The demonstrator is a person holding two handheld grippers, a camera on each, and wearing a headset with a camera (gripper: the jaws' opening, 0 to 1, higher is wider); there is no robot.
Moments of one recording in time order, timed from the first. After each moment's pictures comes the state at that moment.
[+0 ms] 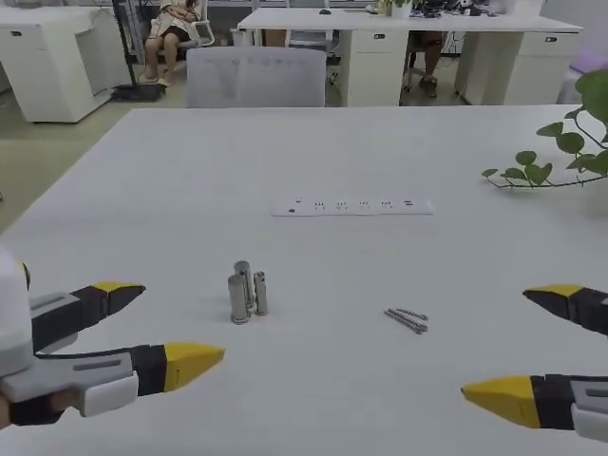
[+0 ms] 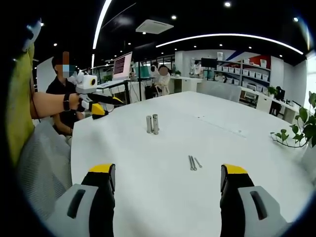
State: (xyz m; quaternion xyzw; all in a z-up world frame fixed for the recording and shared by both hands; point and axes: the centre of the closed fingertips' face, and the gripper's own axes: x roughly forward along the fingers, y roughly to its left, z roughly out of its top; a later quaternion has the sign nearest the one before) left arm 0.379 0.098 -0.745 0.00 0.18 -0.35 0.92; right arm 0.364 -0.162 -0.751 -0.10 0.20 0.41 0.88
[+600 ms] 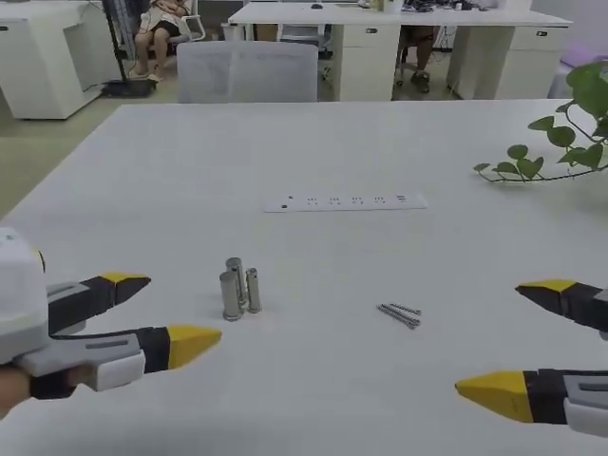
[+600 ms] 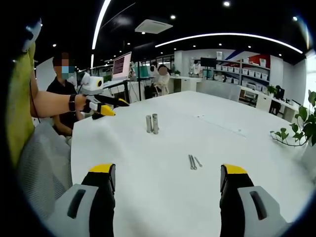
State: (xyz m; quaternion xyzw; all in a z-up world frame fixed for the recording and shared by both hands) left arm 0.405 0.097 -0.758 0.01 0.19 -0.35 0.92; right arm 0.363 -0.163 -0.752 -0.09 0.20 0.41 0.88
